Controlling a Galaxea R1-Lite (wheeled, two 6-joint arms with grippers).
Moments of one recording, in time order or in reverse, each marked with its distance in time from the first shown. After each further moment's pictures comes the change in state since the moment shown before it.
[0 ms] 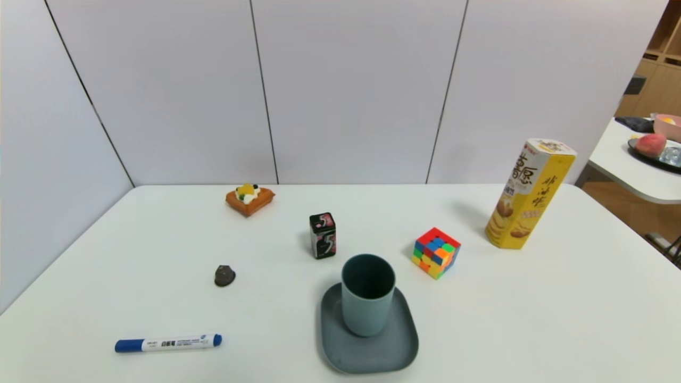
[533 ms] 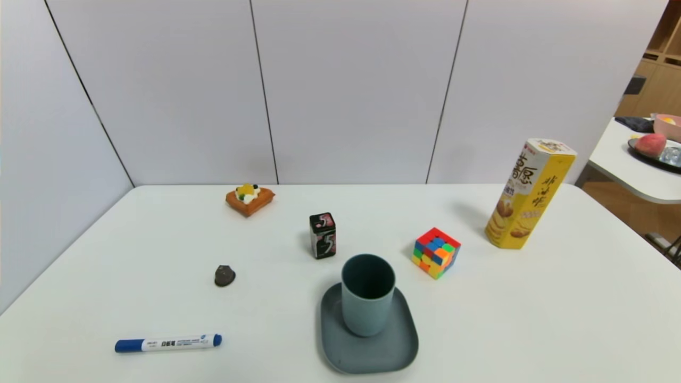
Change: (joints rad) left arm 0.000 0.000 0.000 0.000 0.000 0.000; right arm 0.000 0.000 0.000 0.000 -0.001 0.007
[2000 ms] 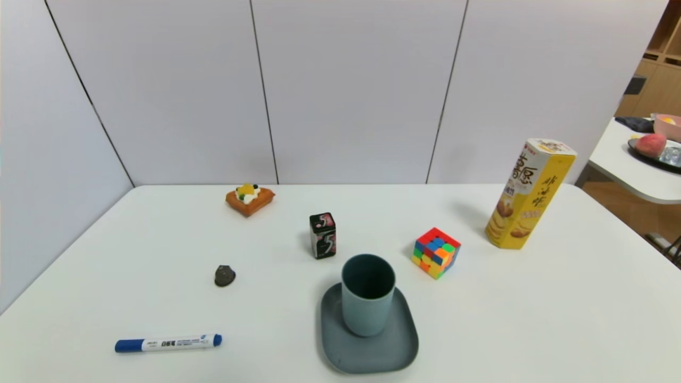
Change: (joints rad) left arm 0.000 0.000 0.000 0.000 0.000 0.000; right arm 0.000 0.000 0.000 -0.045 0.011 -0.183
